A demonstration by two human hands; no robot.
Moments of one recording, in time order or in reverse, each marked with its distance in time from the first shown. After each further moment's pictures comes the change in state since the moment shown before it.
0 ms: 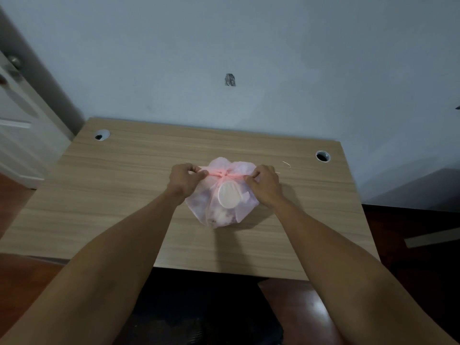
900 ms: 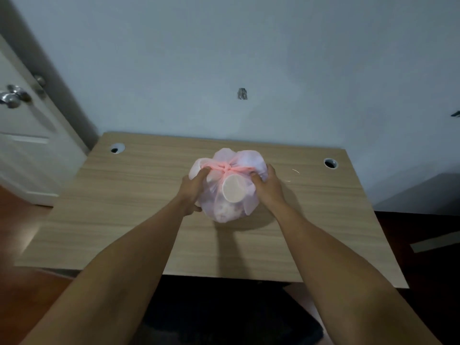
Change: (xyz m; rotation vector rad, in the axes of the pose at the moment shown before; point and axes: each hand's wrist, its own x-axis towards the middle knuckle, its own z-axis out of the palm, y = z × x) left_hand -0.020 0.006 -0.051 -0.418 -0.198 -0.297; right_hand -0.023 -0.063 0.029 0.431 0.123 0.065
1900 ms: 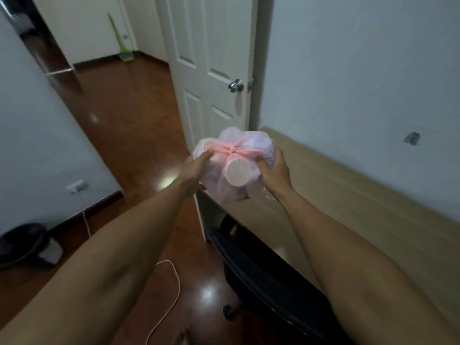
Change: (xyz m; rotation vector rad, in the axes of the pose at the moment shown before) left_hand -0.239 -0.052 -0.268 -0.333 0.645 0.219; right_hand -0.188 -0.164 0.201 0.052 -0.577 -0.423
